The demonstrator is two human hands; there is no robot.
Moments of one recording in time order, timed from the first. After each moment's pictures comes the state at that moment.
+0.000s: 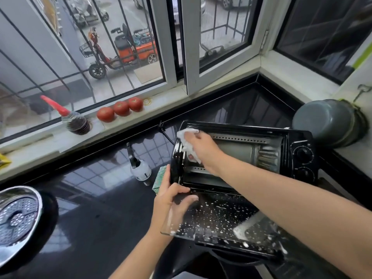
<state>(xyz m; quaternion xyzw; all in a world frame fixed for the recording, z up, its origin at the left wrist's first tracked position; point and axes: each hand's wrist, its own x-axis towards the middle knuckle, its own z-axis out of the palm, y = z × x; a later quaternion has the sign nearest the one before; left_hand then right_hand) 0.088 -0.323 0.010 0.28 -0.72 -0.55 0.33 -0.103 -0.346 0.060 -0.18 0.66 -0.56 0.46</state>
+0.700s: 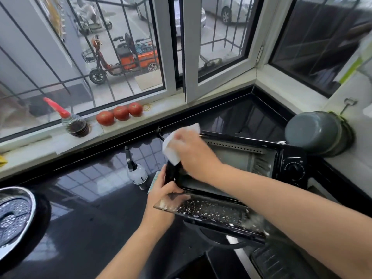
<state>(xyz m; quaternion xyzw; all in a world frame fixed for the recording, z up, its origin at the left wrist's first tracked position) 0.084 -0.344 0.016 0.32 -0.75 -0.52 0.26 -0.093 -0.329 0.077 -0.69 0.69 -0.23 -0.05</state>
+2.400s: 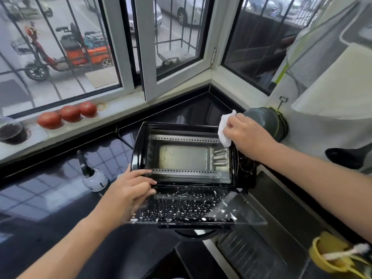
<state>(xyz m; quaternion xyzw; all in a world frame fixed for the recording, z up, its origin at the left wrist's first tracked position) 0.084 -0.398 0.007 0.05 -0.94 -0.29 0.17 -0.256 -0.172 0.135 -0.62 0.74 0.14 -0.21</state>
